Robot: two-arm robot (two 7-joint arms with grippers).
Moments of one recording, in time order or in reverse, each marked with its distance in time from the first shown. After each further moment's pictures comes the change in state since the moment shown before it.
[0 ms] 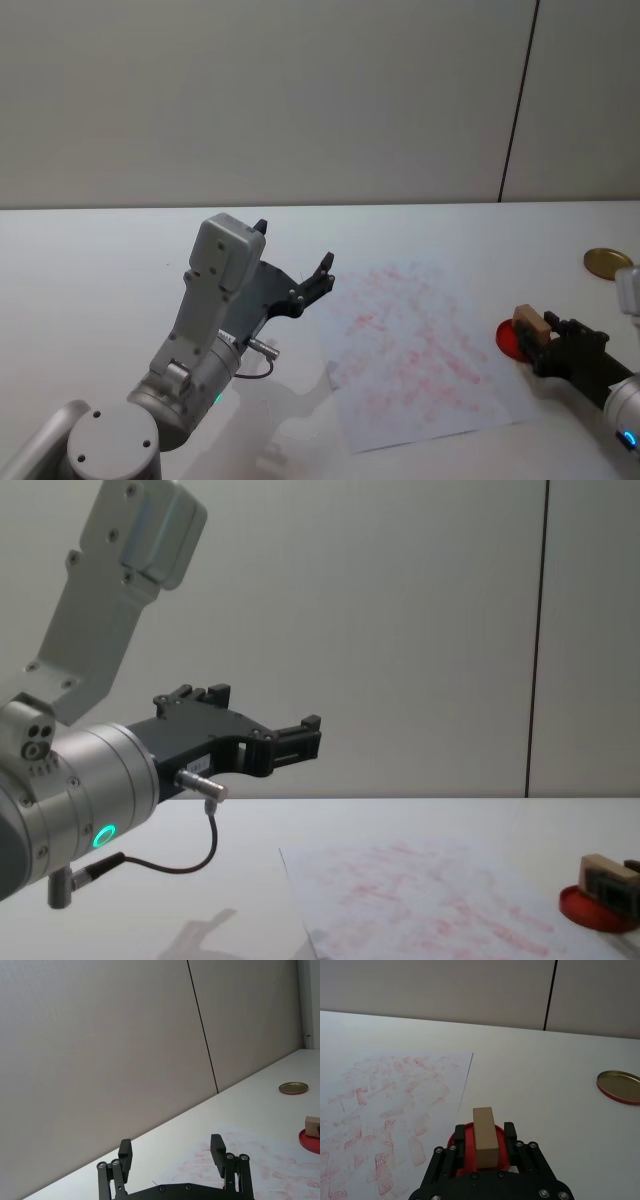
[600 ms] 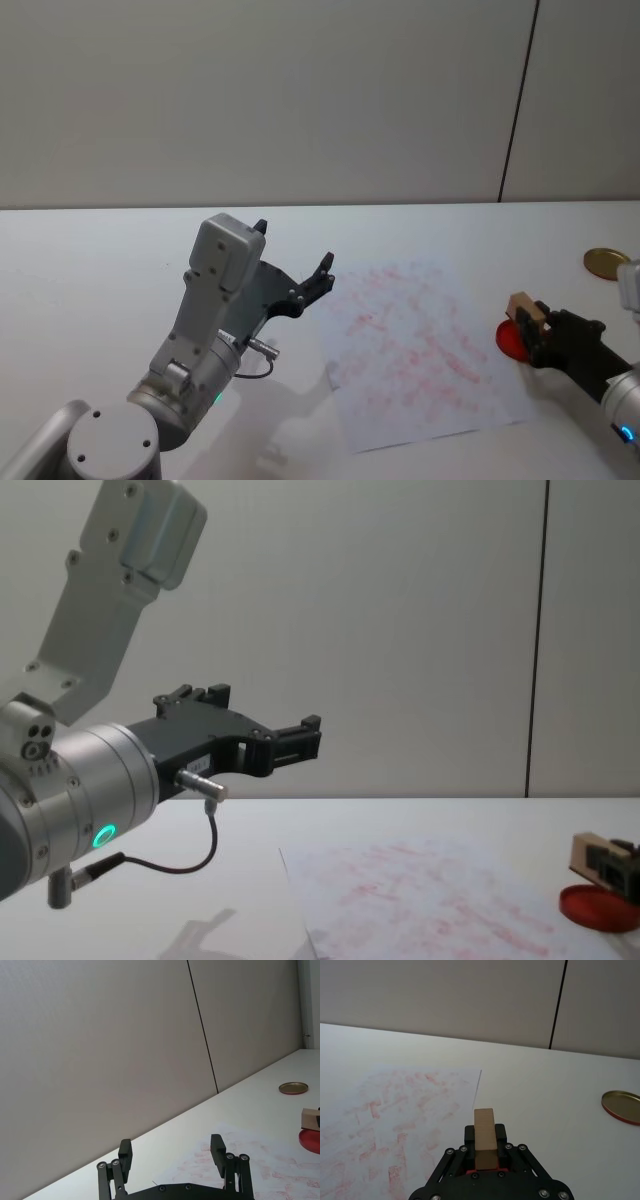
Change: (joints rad) left arm 0.000 0.000 0.000 0.000 0.000 0.000 0.000; right arm -0.005 -0.001 -0.002 -0.016 -0.001 -0.059 0.018
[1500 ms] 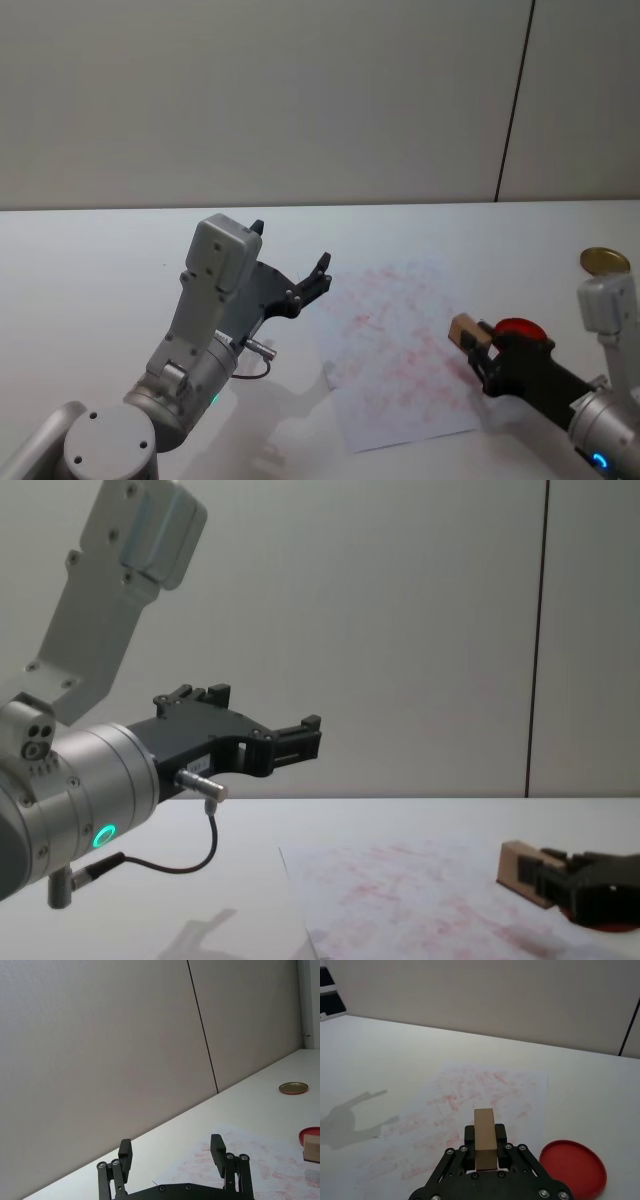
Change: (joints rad) left arm 0.000 0.000 0.000 0.000 0.000 0.000 0.000; right arm -0.066 0.004 -0.040 -0.115 0.014 0.028 0.120
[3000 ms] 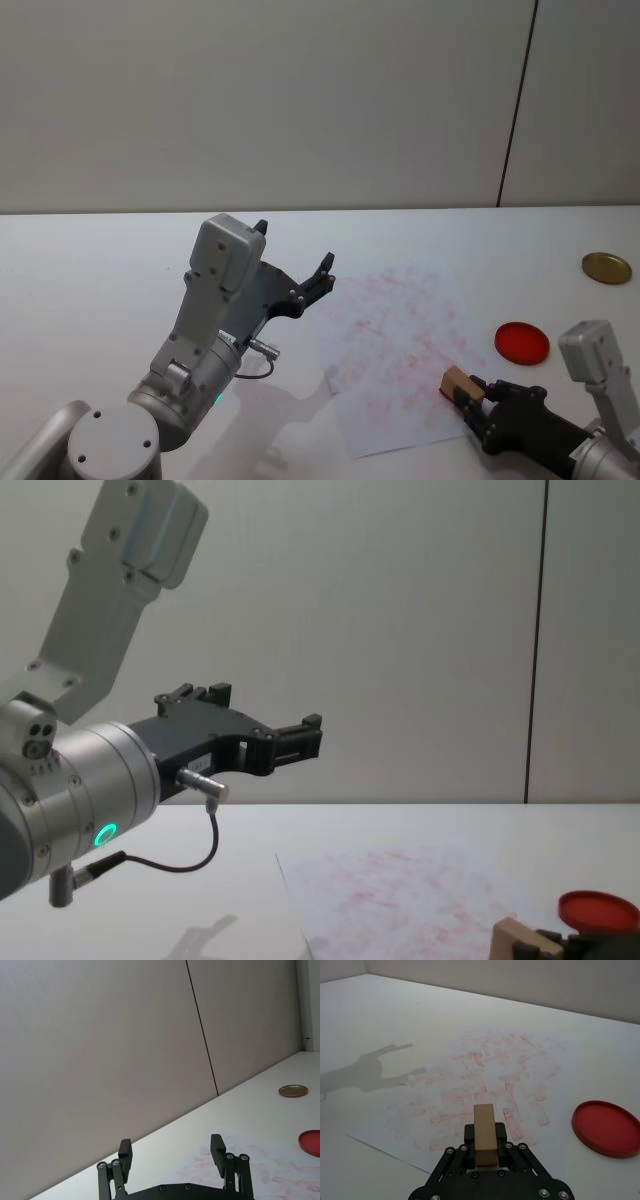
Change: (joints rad) left arm 0.000 0.000 0.000 0.000 0.000 0.000 0.000; right arm -0.063 0.037 -0.026 -0.013 -0.060 0.034 0.075
